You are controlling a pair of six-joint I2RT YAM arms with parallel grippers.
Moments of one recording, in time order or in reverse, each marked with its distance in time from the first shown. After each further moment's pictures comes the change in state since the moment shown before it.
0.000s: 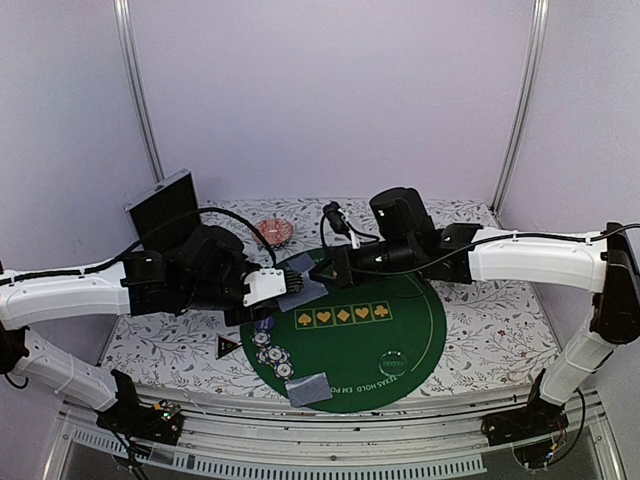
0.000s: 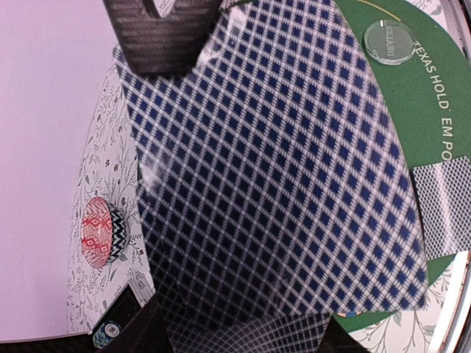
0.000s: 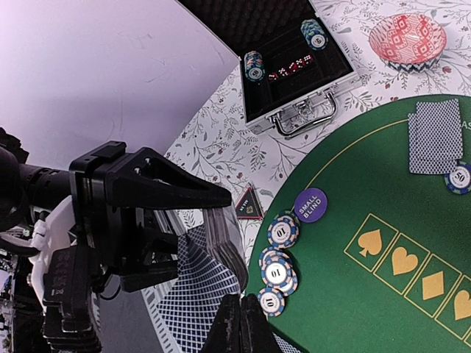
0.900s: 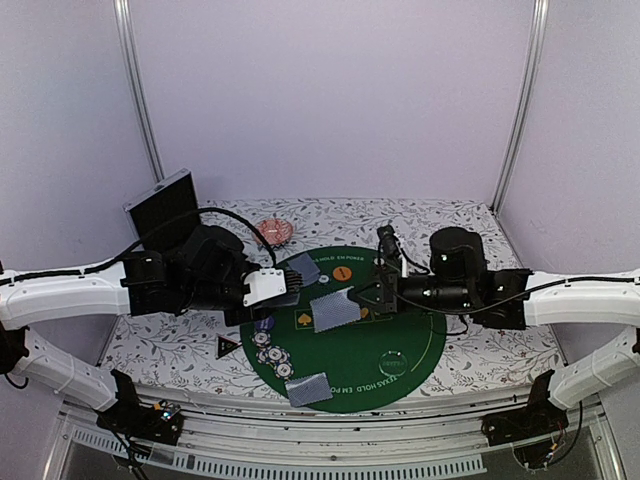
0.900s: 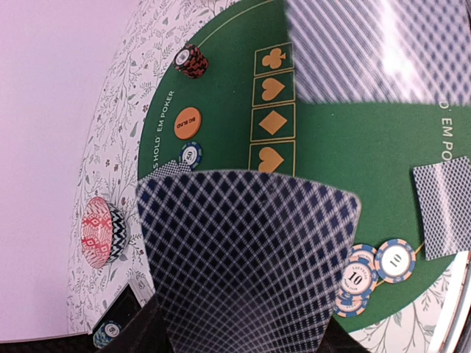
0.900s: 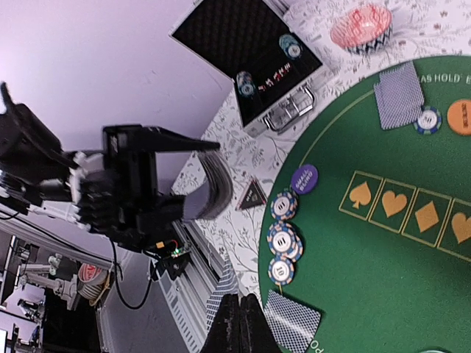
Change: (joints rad) left arm 0.000 0.000 0.000 0.000 -0.001 0.000; right arm 0.023 -0.370 -0.422 0.226 0.109 0.195
